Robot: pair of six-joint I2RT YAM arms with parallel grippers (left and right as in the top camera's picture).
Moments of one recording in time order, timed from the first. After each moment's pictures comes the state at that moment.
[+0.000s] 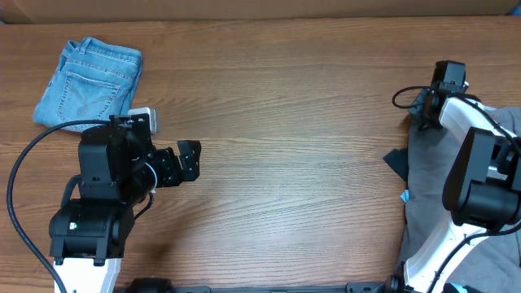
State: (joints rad) left arm -0.05 0.94 1.04 -0.86 0.25 -0.28; right arm -0.25 2.08 1.36 -0.42 0.20 0.41
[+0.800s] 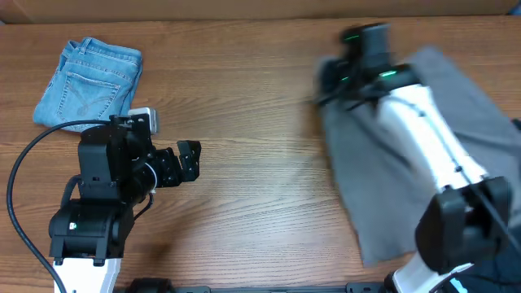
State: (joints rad) left arm -0.05 0.94 1.04 -0.86 0.25 -0.28; right arm 0.26 1.81 1.53 -0.63 -0.18 0.32
